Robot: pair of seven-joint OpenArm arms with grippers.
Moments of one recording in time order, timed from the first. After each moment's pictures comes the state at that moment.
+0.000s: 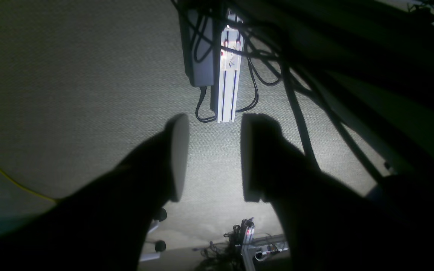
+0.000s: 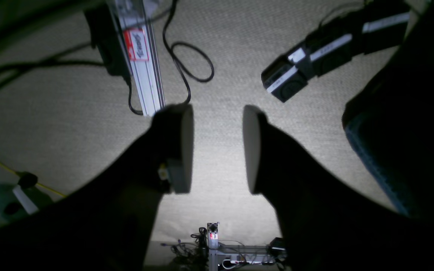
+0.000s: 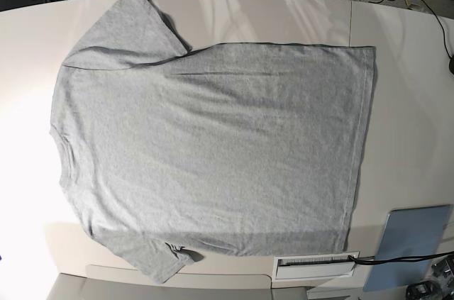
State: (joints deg) left arm 7.1 0.9 -14.7 14.1 10.0 -13.1 8.8; right arm -11.6 4.7 6.7 14.8 -8.8 6.6 -3.2
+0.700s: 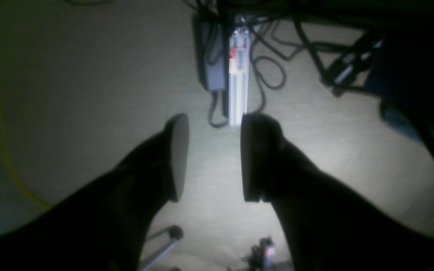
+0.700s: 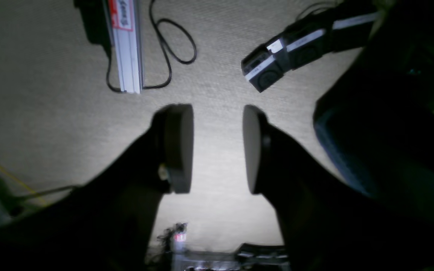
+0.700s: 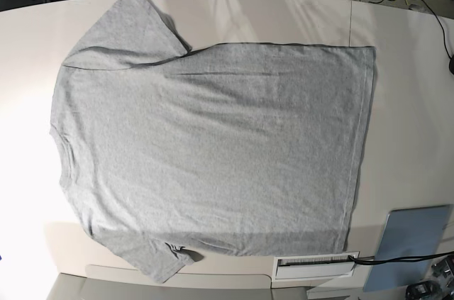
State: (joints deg) left arm 41.8 -3.3 -14.6 66.9 -0.7 -26.5 17.2; right arm -42.5 8.5 6.4 58.5 -7.8 10.7 -11.1
